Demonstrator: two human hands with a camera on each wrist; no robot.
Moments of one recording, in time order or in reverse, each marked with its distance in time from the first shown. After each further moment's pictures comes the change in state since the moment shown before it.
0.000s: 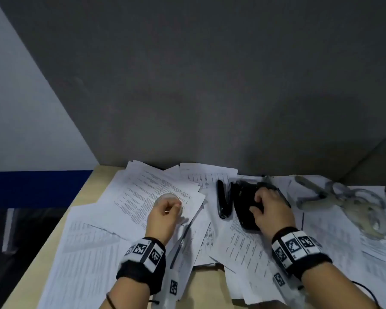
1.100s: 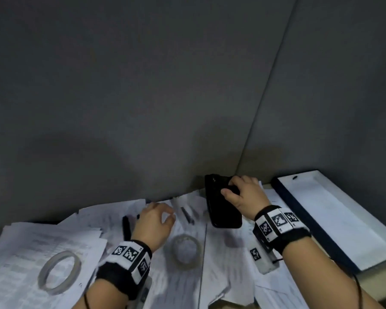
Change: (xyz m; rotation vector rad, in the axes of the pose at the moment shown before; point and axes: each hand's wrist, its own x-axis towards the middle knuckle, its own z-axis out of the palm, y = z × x) left_hand -0.024 0.079 0.195 0.742 -0.437 0.494; right_hand -0.002 0.116 -0.177 -0.066 0.082 0.175
